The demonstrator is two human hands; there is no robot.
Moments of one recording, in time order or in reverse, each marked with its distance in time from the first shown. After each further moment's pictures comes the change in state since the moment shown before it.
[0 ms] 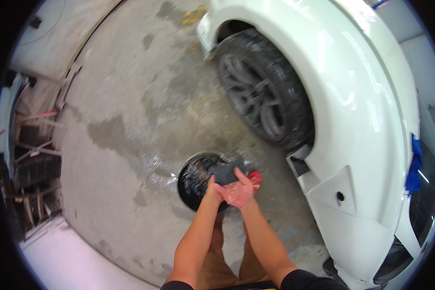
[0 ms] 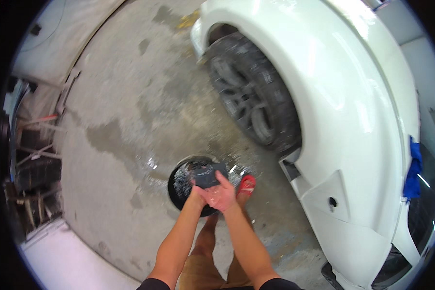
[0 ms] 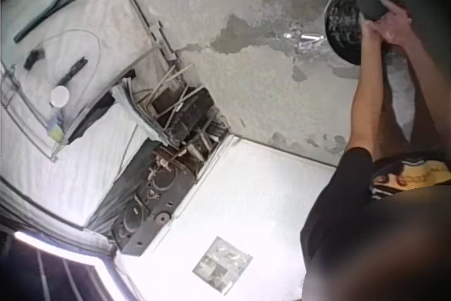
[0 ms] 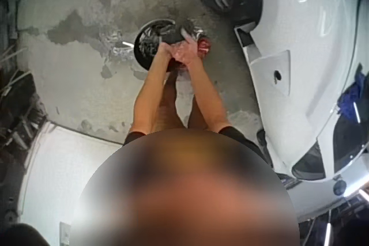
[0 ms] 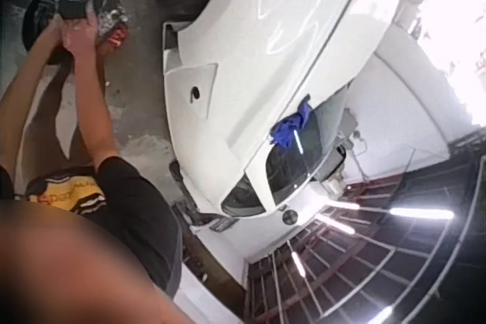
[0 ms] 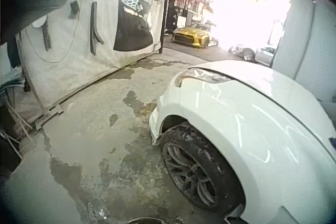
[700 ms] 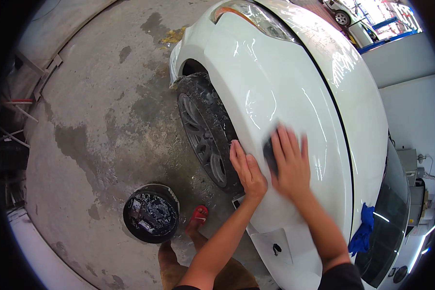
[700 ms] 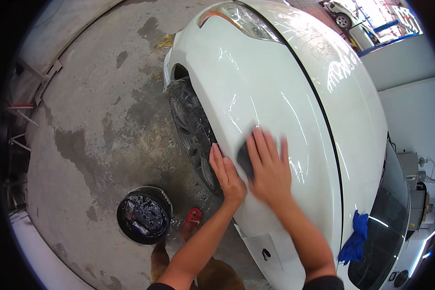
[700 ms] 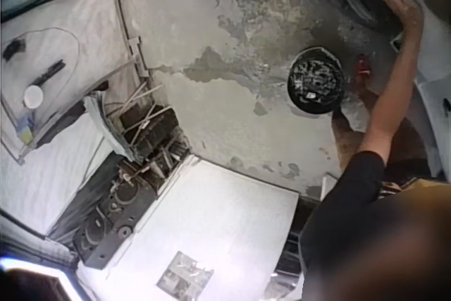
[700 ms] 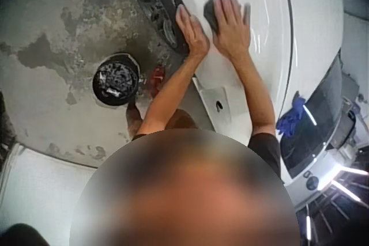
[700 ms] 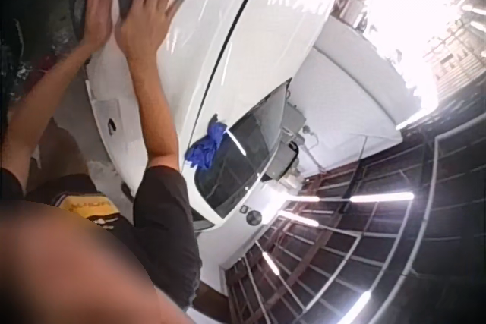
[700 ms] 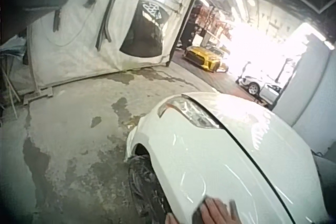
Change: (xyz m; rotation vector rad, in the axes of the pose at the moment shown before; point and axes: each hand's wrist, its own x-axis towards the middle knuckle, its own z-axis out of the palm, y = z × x) left_hand 0.045 -0.163 0.408 0.771 0.010 1.284; right_hand -0.024 -0.271 0.329 2.668 -0.067 0.649
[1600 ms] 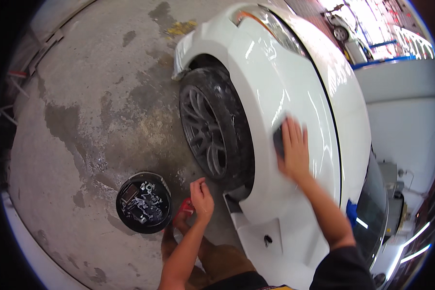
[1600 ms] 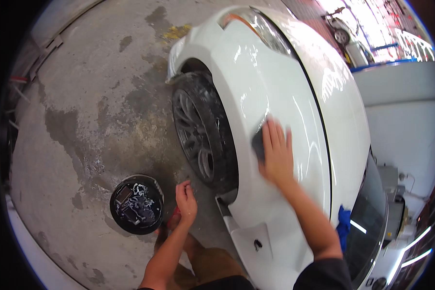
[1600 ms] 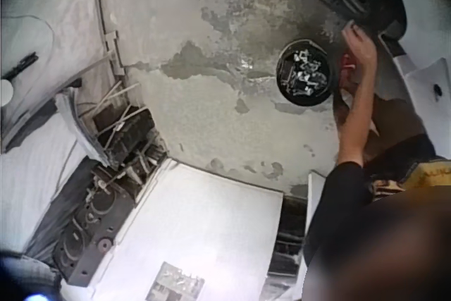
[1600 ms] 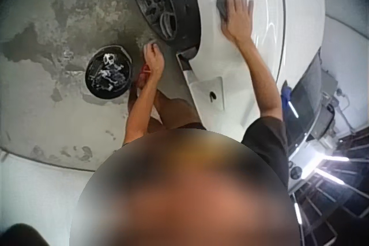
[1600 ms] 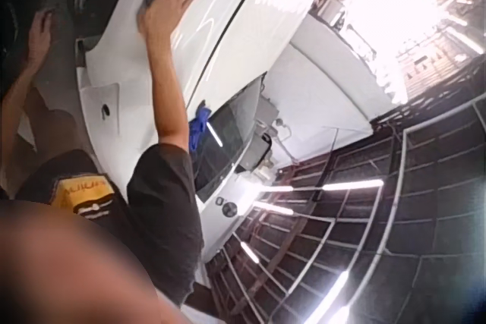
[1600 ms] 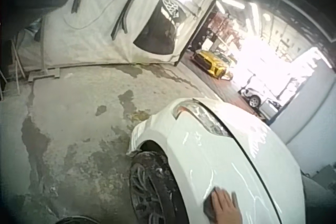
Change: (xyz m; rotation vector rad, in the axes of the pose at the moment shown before) left_hand -0.056 -0.079 -0.167 0.168 -0.031 -0.350; right_hand 0.017 0.018 -0.003 -0.130 -0.064 -0.045
